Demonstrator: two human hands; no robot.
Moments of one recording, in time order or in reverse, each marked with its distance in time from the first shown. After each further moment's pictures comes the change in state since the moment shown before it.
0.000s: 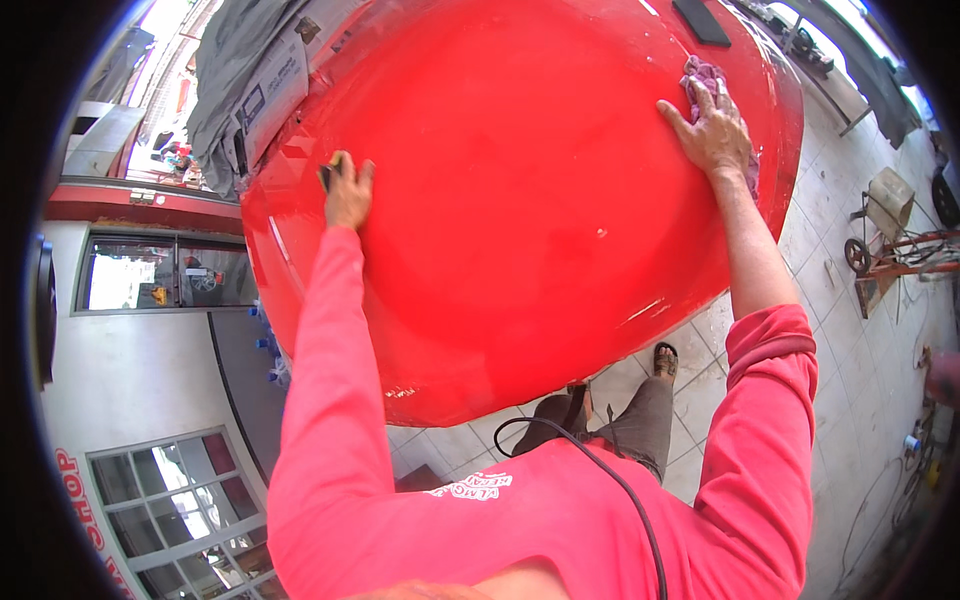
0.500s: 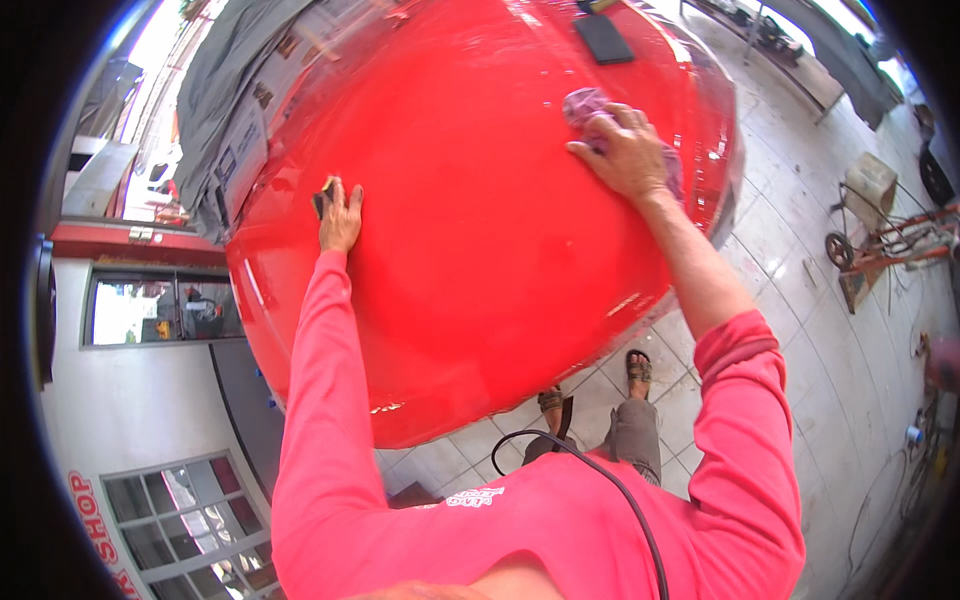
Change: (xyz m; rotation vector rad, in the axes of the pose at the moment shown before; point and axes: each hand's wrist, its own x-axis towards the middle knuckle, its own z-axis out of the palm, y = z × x) left_hand 0.076 0.147 -0.068 -0.349 -0.072 -0.199; right_hand 0.010 0.052 -0.014 0.479 0.123 -0.304
